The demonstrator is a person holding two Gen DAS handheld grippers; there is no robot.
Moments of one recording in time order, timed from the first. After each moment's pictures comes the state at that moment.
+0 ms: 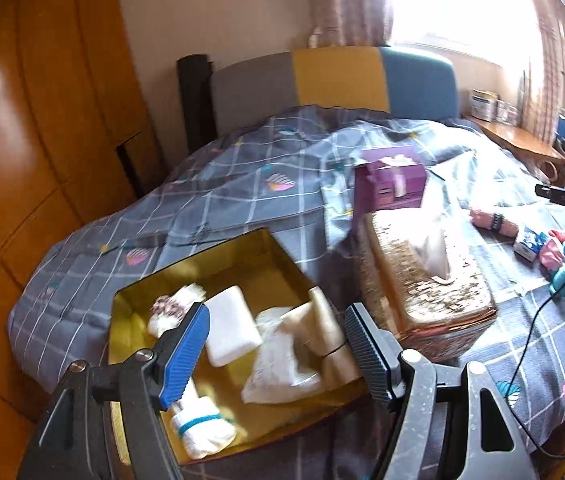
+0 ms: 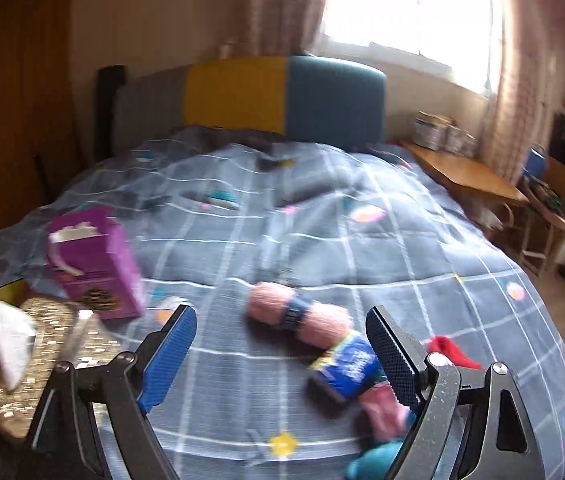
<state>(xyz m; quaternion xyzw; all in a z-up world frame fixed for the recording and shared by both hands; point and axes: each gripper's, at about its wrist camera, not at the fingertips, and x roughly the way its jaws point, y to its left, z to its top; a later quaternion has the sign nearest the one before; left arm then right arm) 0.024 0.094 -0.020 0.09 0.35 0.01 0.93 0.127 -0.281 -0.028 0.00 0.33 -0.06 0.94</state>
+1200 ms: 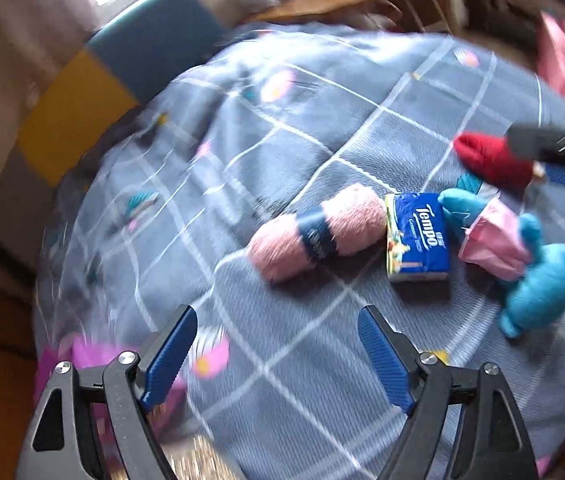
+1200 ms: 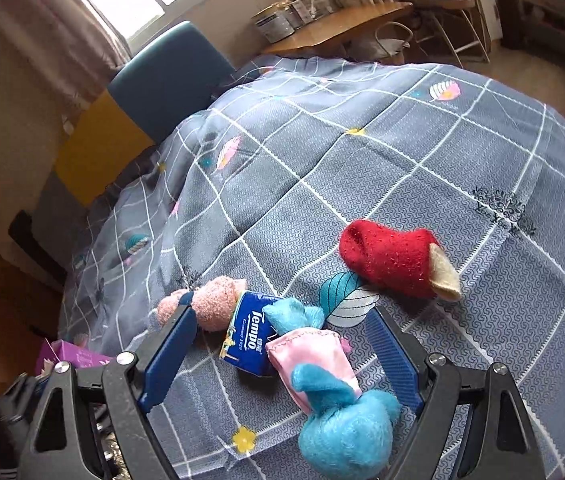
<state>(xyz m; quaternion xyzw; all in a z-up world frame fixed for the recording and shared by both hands) 0.204 -0.283 -0.095 0.38 0.41 -0.24 0.79 0.103 -0.448 -0.082 0.35 0.36 -0.15 0.85</state>
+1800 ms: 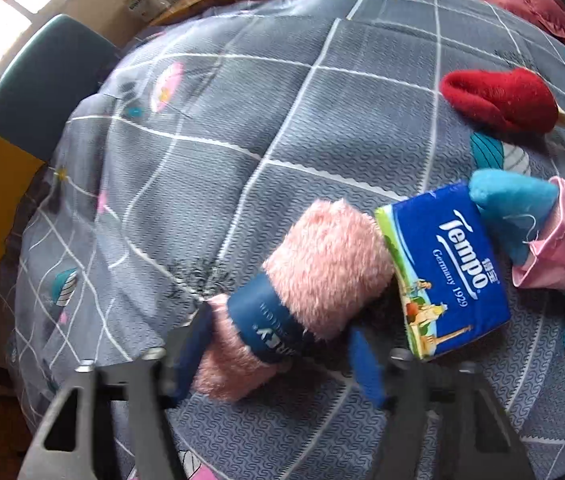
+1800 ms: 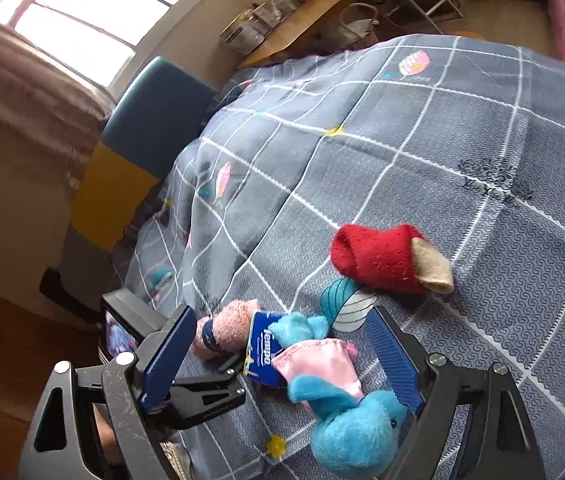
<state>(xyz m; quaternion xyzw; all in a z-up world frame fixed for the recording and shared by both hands) 0.258 -0.334 -0.163 0.45 0.40 -0.34 0.72 0.083 -0.483 -0.086 0.46 0.31 -0.14 0.82</state>
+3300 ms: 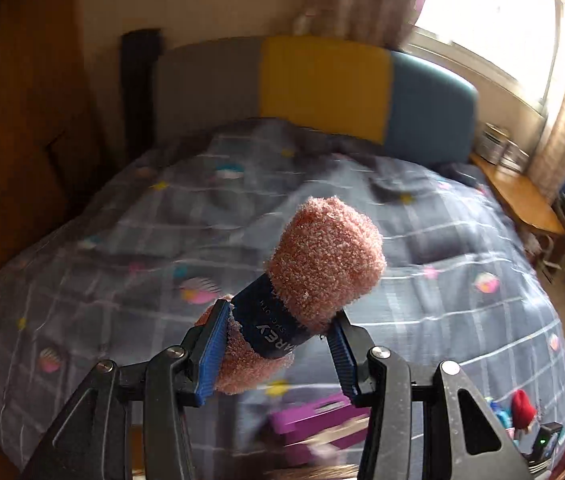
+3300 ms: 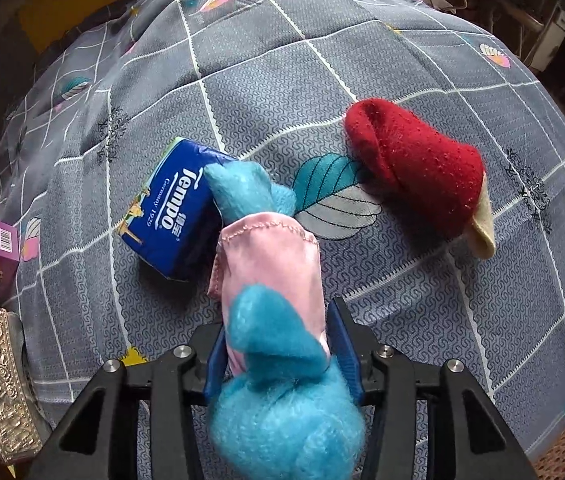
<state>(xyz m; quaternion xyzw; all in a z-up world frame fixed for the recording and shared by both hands) 0.349 0.032 0.080 -0.01 0.43 -0.01 0.91 0.147 -0.411 -0.158 0.18 0.59 -0.13 0.78</state>
